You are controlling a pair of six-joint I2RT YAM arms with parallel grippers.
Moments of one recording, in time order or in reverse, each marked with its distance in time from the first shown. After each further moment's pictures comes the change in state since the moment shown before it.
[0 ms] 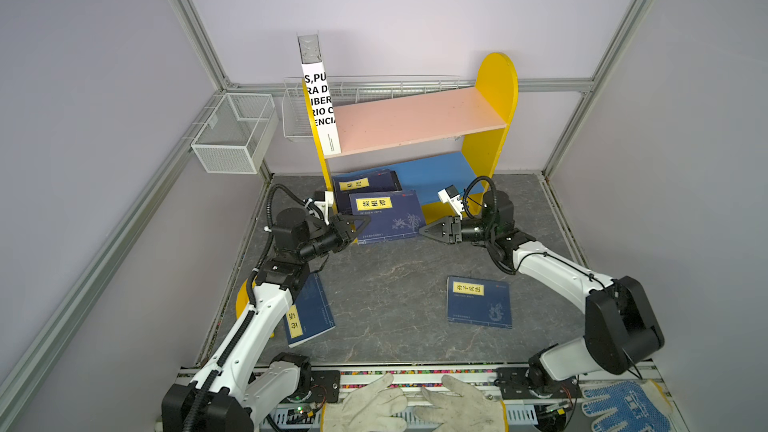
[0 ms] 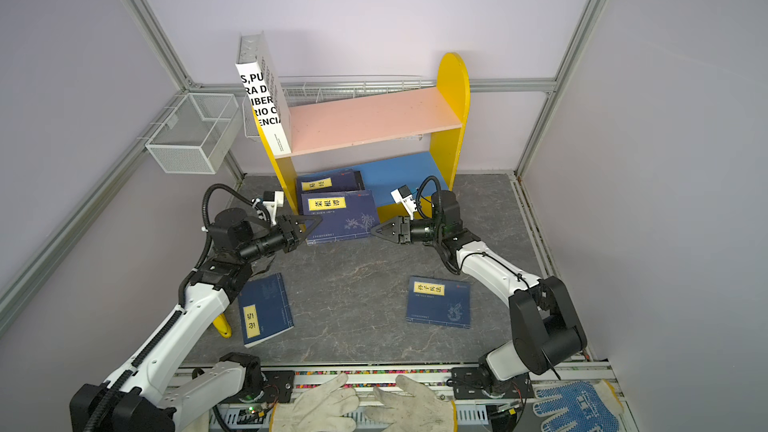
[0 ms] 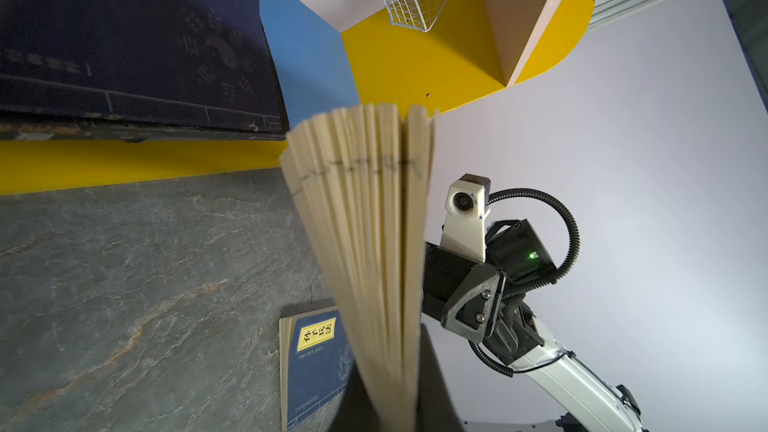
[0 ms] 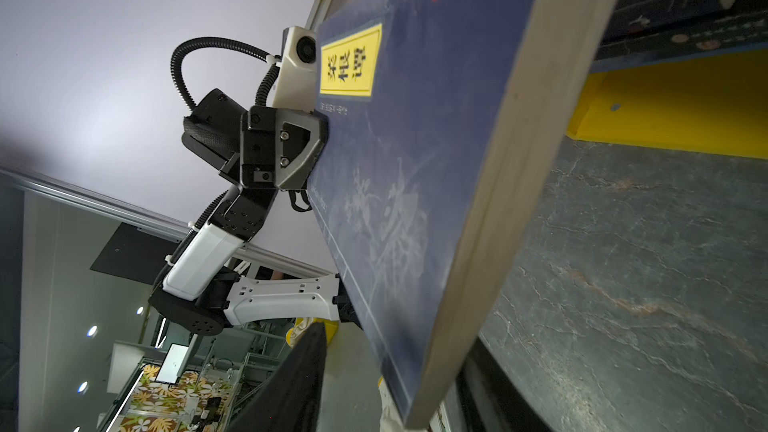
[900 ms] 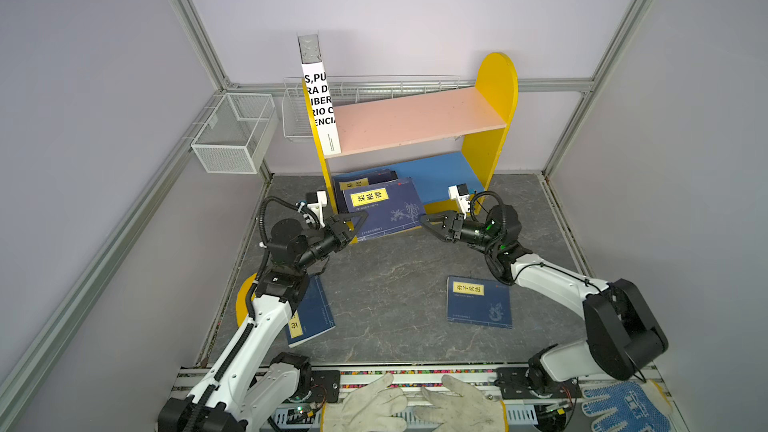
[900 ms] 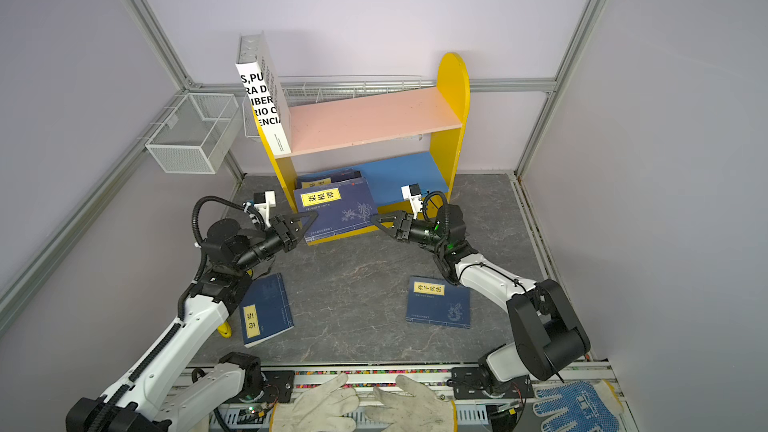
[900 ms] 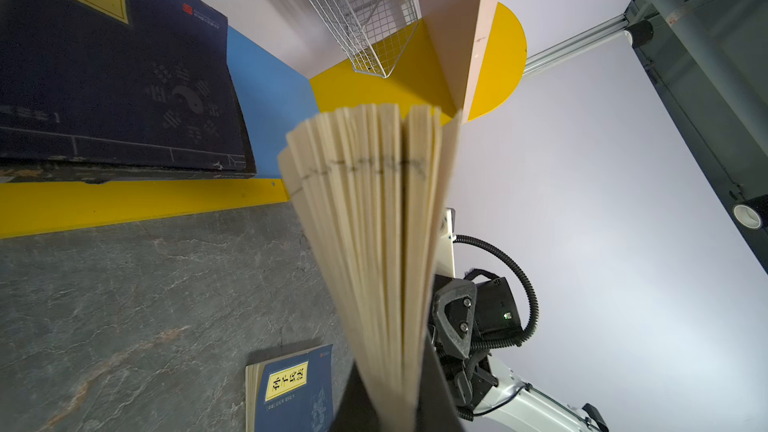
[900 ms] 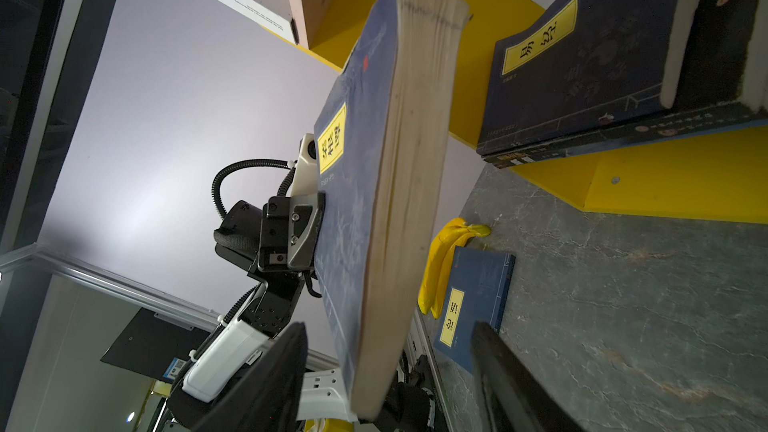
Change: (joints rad) left arm -0.028 -0.071 -0.089 0.185 -0.079 -0.103; right arm 0.042 -0.026 -0.131 0.449 0.245 0.328
